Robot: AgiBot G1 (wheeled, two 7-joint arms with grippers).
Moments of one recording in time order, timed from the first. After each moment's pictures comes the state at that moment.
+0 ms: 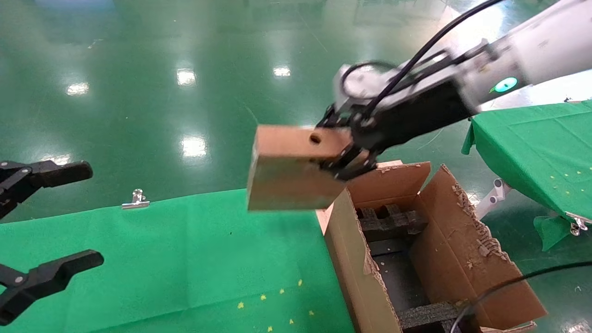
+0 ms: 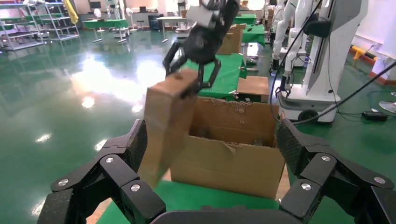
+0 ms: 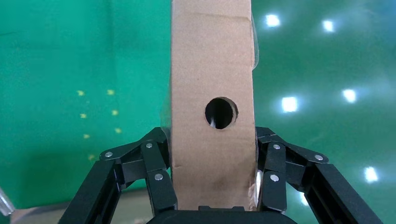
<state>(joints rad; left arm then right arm) -1.07 0.56 0.36 -1.22 0.63 1.42 -0.13 1.98 -0.81 -0.96 0.83 -1.40 -1.59 0.11</state>
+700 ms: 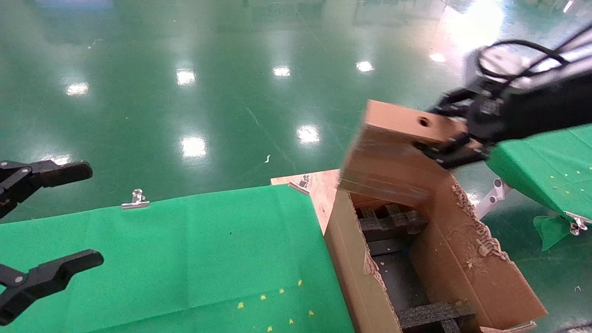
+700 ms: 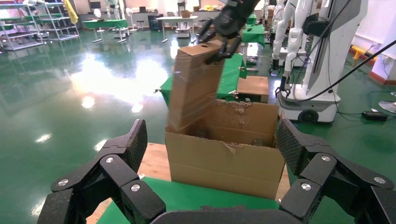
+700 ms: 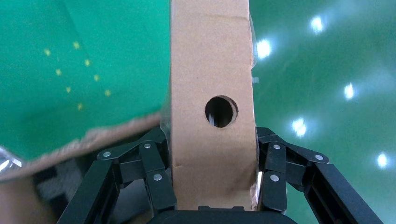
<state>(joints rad) -1.07 0.56 0.36 -1.22 0.63 1.42 -0.13 2.18 -0.48 -1.17 0.86 -1.35 -1.59 0.19</state>
